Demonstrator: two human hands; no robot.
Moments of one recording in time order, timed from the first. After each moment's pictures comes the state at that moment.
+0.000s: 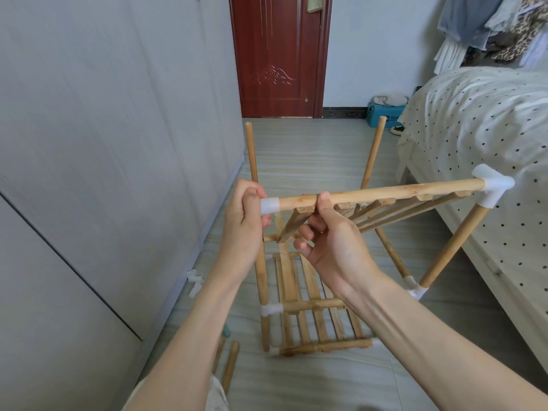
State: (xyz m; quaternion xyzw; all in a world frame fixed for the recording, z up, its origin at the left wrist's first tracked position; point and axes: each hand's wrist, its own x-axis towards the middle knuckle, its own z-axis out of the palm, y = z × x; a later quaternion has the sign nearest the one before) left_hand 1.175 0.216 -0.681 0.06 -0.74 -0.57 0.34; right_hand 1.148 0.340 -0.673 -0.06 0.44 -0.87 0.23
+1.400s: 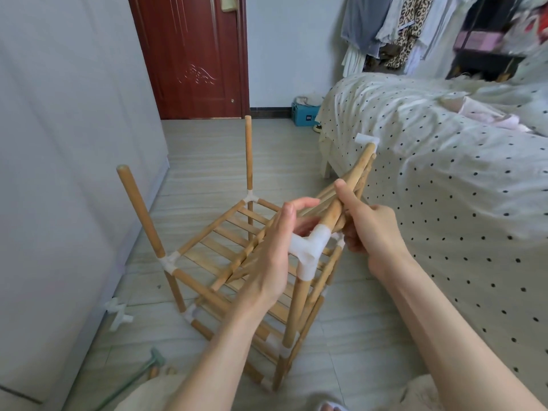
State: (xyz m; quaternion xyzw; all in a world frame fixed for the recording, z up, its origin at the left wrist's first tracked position) left_hand 1.146 0.345 -0.688 -0.15 -0.64 -0.75 0.09; right_hand 1.101 0.474 -0.657 0.09 0.74 -0.66 -0.01
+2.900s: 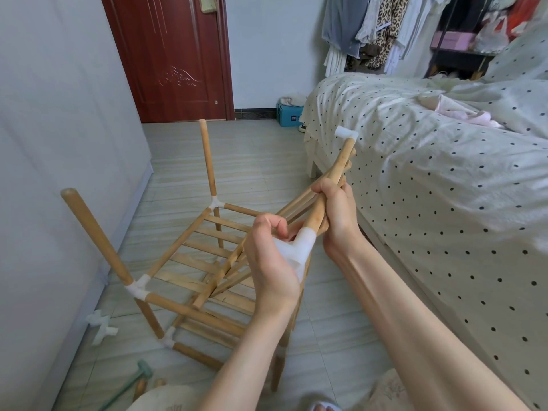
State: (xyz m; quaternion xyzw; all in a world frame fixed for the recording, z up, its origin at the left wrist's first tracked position) left_hand 1.141 0.384 -0.691 0.03 -0.51 -0.82 0.28; right_hand 1.070 0.452 -0.664 0.10 0.62 -0.78 -0.04
